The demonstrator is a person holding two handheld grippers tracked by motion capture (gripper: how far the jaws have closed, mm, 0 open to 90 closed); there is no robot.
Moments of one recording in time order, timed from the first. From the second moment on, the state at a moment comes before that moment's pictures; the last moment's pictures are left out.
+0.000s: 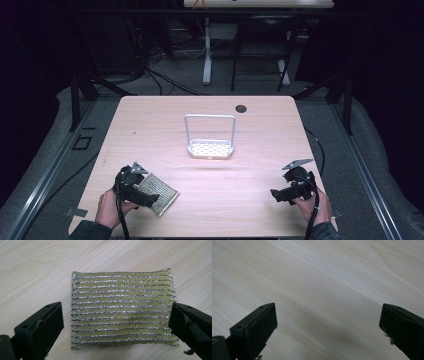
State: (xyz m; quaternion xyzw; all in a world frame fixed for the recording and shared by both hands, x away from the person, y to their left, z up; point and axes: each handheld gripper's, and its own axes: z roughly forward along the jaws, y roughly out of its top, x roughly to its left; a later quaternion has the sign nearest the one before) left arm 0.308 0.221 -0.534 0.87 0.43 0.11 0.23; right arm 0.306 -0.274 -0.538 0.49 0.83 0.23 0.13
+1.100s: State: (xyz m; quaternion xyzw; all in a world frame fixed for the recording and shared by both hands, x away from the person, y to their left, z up) left arm 0.335 0.202 -0.554 0.89 0.44 0.04 0.12; right arm 0.307 -0.273 -0.539 0.48 0.84 0.22 0.13
